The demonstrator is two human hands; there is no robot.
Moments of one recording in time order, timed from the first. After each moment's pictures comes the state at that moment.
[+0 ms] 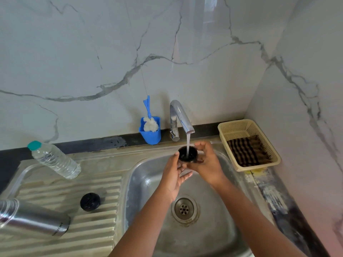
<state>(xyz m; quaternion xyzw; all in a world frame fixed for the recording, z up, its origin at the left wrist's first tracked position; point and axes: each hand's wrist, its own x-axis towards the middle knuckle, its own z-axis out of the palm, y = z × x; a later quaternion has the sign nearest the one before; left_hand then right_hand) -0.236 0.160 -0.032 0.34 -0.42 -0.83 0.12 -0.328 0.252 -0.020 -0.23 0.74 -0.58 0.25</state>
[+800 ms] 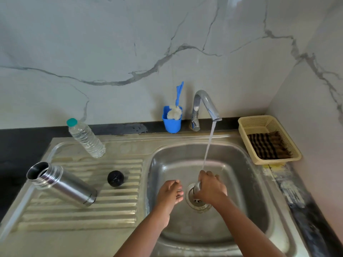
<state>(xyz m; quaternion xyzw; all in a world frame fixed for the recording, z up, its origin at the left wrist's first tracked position) -0.112 0.169 -0.060 0.47 -0.48 -0.73 0.10 -0.240 0.251 -0.065 -0.31 0.91 -0.06 0.25</state>
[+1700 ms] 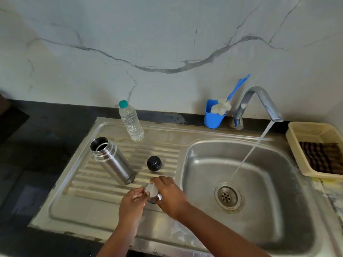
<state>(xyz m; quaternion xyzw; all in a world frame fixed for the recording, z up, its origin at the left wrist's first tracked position) 0.074 0.088 -0.069 0.62 -0.50 -0.56 0.24 -0.061 0.134 -0.097 -0.63 0.70 -0.23 0.25</state>
